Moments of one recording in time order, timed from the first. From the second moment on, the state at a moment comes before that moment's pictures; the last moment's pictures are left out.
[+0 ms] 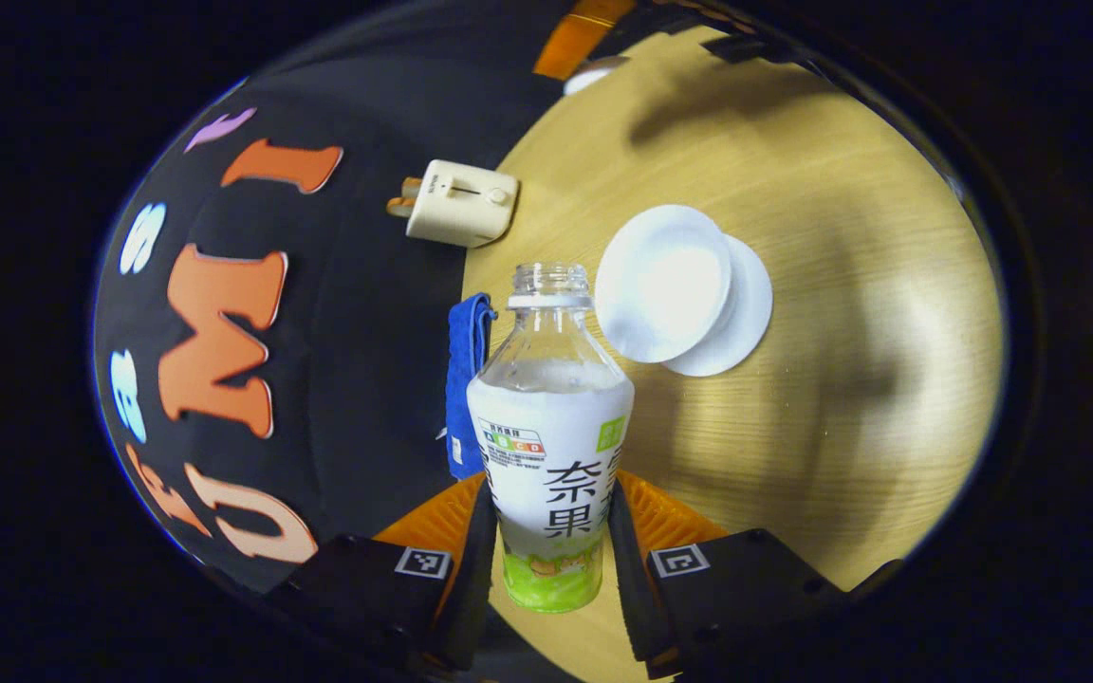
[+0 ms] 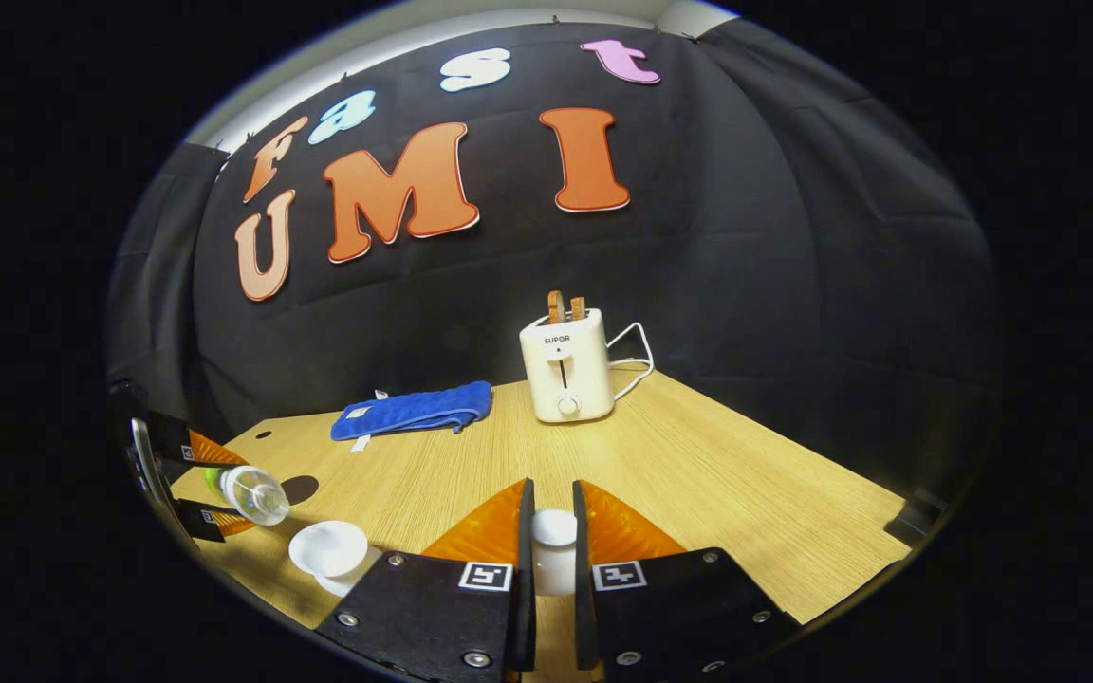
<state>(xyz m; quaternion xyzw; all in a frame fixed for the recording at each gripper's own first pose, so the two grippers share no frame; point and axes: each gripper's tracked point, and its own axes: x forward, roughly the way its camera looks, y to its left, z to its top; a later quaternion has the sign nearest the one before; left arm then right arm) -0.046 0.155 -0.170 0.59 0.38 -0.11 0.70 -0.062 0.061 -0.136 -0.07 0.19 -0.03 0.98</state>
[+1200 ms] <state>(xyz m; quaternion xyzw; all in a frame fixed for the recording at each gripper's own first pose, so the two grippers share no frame) 0.001 0.261 -0.095 0.08 0.19 0.11 0.97 -0.062 0.084 -0.168 -0.09 0.22 -0.01 0.97</state>
